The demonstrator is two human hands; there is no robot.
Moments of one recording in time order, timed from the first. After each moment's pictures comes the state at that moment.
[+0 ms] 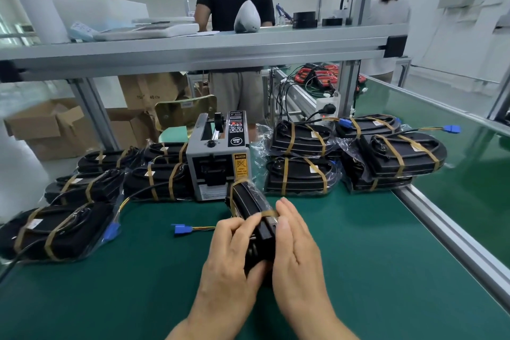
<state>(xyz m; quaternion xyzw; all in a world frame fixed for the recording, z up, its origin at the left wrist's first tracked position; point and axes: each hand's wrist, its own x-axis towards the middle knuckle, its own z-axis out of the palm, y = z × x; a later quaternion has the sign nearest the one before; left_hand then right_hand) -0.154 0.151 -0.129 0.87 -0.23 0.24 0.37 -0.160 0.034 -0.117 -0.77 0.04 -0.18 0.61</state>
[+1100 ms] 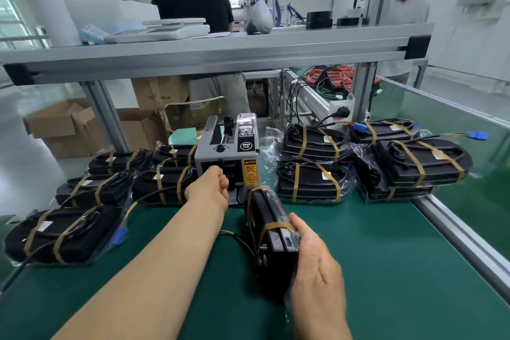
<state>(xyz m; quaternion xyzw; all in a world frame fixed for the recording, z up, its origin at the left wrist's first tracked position) 0.017 0.160 -0.073 0.50 0.32 0.00 0.80 -0.164 0.036 -0.112 -0.68 0.14 -0.16 0.70</state>
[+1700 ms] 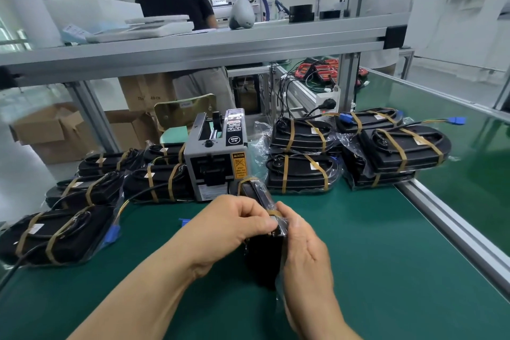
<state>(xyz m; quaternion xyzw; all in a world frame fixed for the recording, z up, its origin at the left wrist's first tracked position) -0.119 0.150 -0.041 0.80 -0.12 -0.17 0.56 -0.152 0.034 -0.134 -0.64 0.09 -0.15 0.75</state>
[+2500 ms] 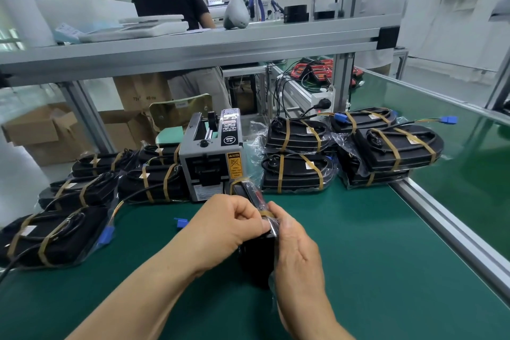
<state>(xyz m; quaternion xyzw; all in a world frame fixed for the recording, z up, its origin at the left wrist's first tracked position) -0.114 0.151 -0.050 0.86 -0.13 -0.10 0.49 -0.160 0.034 -0.123 -0.65 0.07 -0.14 0.75</state>
